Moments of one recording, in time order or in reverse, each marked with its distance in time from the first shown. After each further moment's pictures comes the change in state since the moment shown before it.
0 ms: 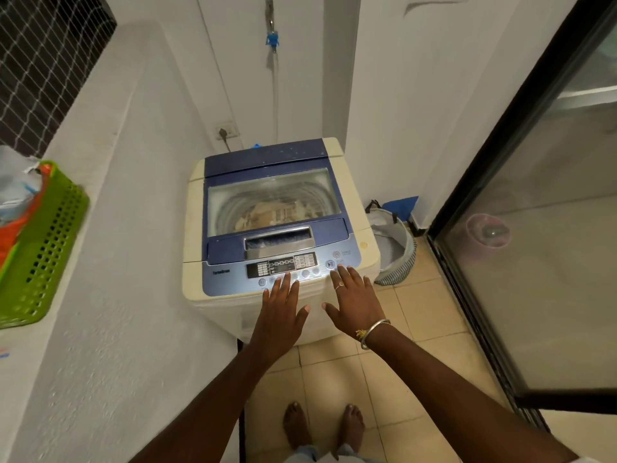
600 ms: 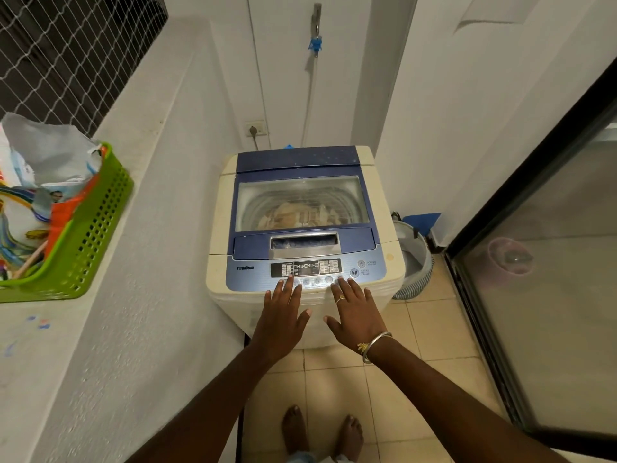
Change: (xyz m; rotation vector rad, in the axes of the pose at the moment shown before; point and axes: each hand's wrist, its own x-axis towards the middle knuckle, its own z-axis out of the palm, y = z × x) left_hand -0.008 -0.042 -0.003 0.004 0.022 -0.071; right_hand 0.010 -0.038 0.013 -0.038 -0.055 -0.119
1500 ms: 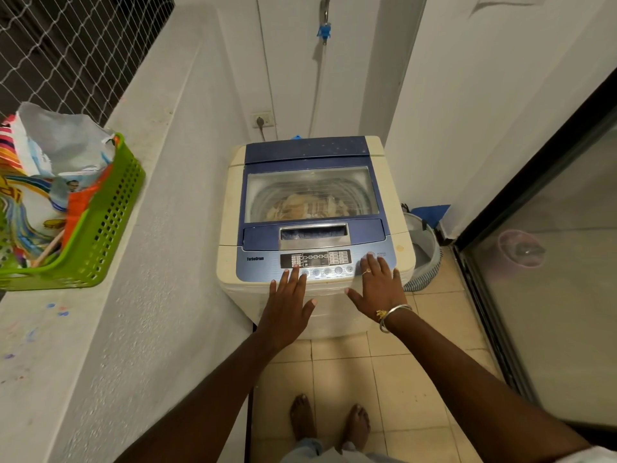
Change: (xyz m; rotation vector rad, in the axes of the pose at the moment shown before) left_hand -0.002 -0.010 -0.005 0.000 -0.002 0.007; right_hand 0.024 0.026 -0.016 -0.063 -0.014 0.159
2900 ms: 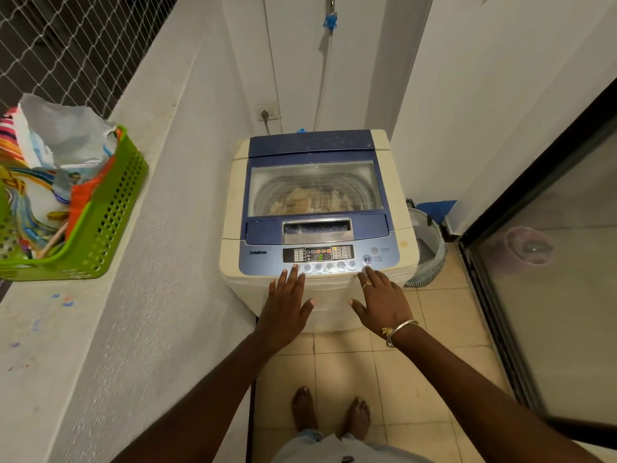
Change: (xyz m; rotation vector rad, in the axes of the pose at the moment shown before) left_hand -0.013 -0.004 0.002 -0.014 -0.020 -0.018; right_hand -0.029 0.004 0.016 0.014 0.027 -0.099
